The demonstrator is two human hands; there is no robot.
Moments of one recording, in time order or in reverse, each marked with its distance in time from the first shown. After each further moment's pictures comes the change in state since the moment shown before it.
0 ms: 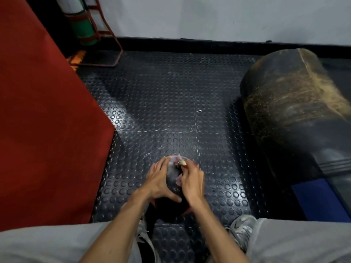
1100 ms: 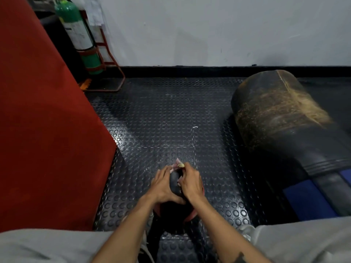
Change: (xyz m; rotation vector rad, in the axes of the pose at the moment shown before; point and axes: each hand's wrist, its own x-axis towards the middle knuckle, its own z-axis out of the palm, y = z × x) left_hand -0.001 0.024 -0.002 -0.052 0.053 0.002; right_hand 0.012 -0.005 -0.014 -0.088 -0.008 -0.099
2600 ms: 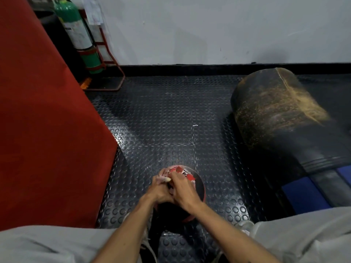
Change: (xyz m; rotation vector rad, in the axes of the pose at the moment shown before) left_hand -0.013 -0.003 0.003 -0.040 -0.117 -0.094; right_hand -0.022 0.002 0.007 -0.129 -0.309 -0.401
